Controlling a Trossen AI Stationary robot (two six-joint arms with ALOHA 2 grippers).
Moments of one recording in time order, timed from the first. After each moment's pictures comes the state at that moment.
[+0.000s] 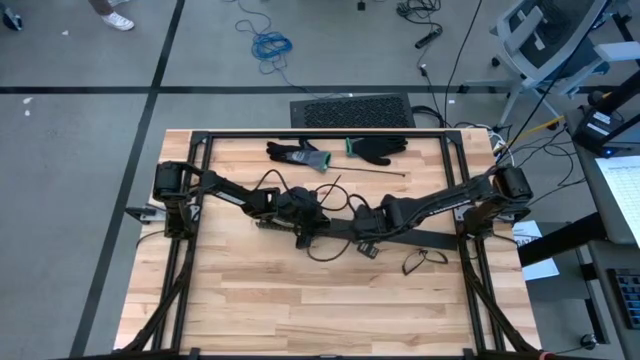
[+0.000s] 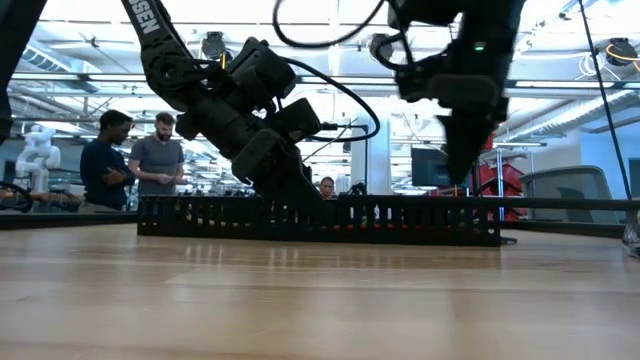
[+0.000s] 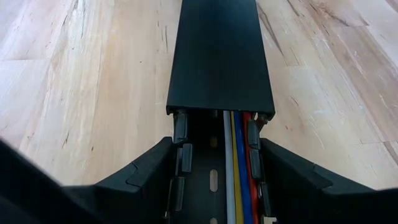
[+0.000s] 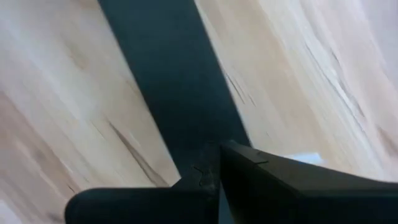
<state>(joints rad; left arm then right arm) 0.10 1.83 0.80 0.39 0.23 0.12 0.18 1.68 1.17 -0.94 0.25 0.71</state>
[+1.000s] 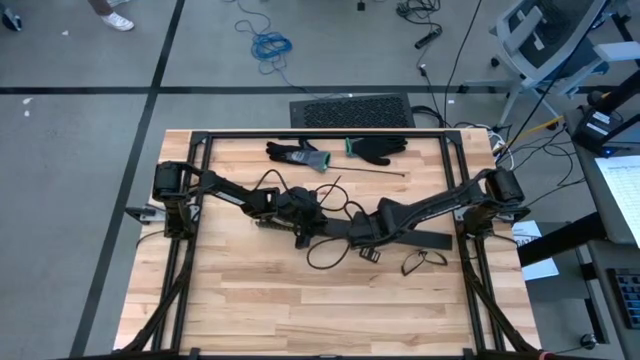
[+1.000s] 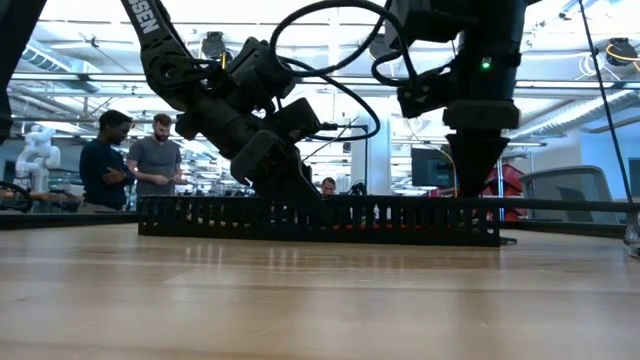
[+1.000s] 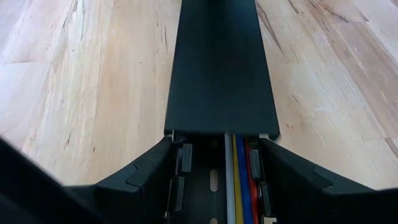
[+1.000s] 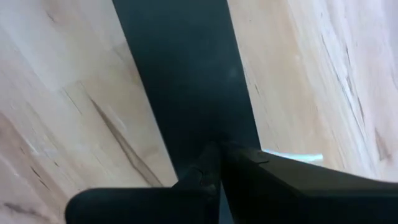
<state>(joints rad) 0.10 1.83 0.80 0.38 0.23 0.14 0.19 1.78 1.17 -0.96 0.25 0.63</state>
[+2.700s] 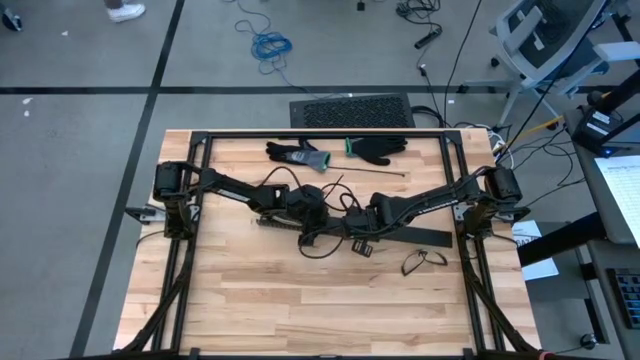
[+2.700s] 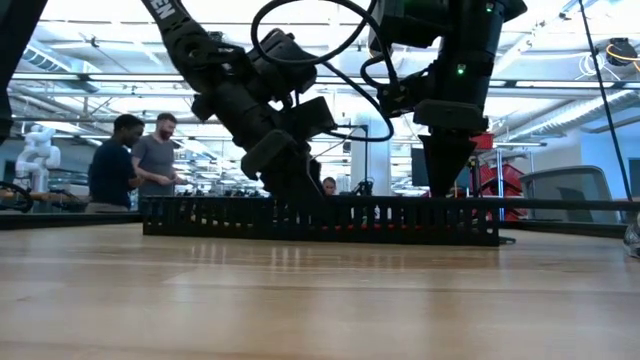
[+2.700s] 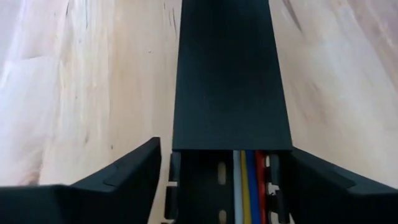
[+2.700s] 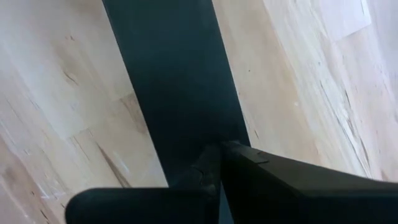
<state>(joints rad) 0.10 1.83 0.94 0.11 0.17 0.21 0.13 1.79 1.17 -0.85 0.25 0.55</state>
